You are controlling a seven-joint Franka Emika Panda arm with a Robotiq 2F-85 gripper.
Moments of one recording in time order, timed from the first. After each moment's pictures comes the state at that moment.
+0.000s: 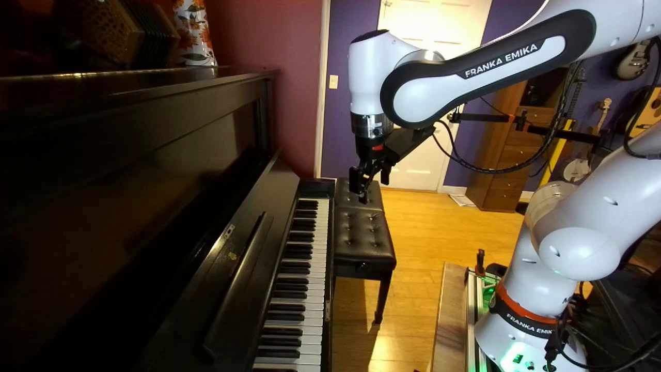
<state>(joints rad) -0.11 -0.52 0.19 -2.51 -0.16 1.92 0.41</state>
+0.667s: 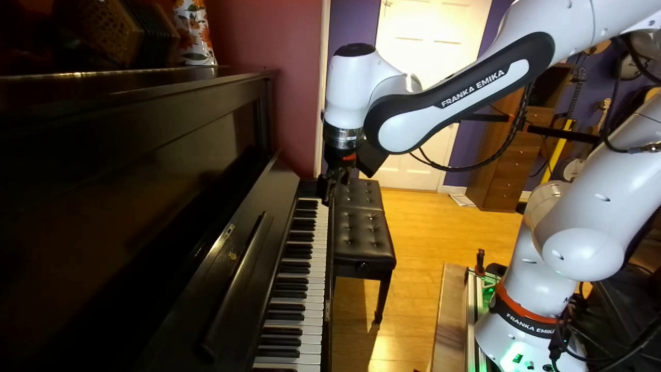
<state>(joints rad) -0.06 -0.36 0.20 -2.49 -0.30 2.27 0.35</state>
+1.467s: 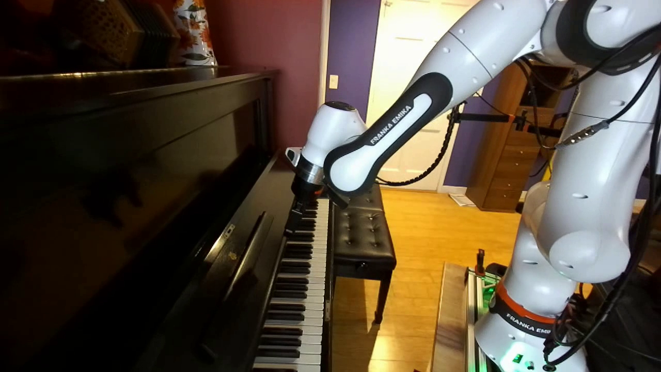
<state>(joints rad) 0.02 0.01 0.09 -2.45 0.01 2.82 -0.28</state>
